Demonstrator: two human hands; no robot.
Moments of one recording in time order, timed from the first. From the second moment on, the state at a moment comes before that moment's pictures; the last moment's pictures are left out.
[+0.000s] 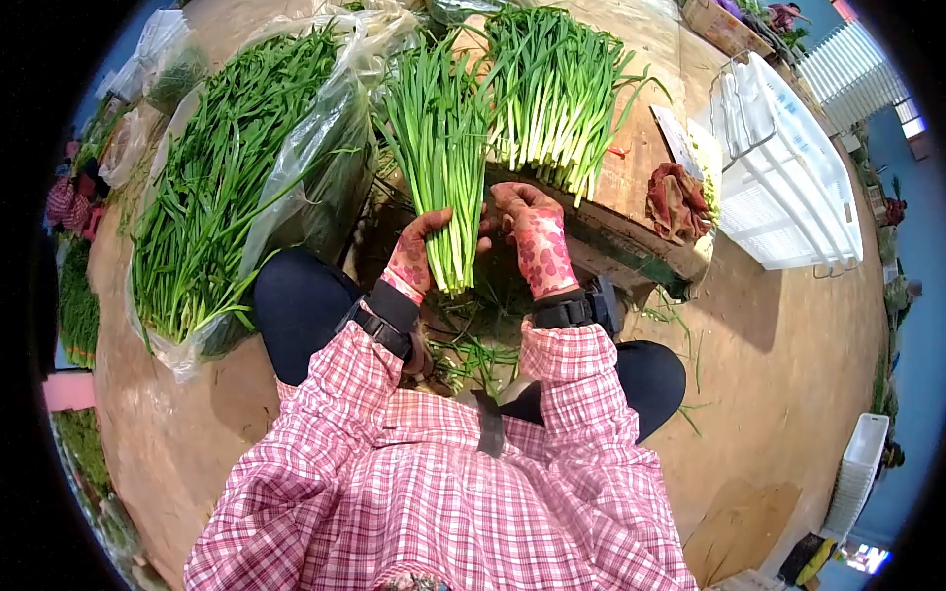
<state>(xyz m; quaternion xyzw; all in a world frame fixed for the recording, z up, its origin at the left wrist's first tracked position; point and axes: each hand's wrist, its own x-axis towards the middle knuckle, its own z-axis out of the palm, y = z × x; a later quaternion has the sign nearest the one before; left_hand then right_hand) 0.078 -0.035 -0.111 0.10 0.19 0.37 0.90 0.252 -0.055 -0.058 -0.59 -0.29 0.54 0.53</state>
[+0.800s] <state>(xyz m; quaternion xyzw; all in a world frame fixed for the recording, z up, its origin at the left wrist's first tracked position) 0.087 -0.053 -0.107 0.33 0.32 0.42 0.78 0.221 -0.066 -0.027 -0.70 -0.43 0.37 0.44</state>
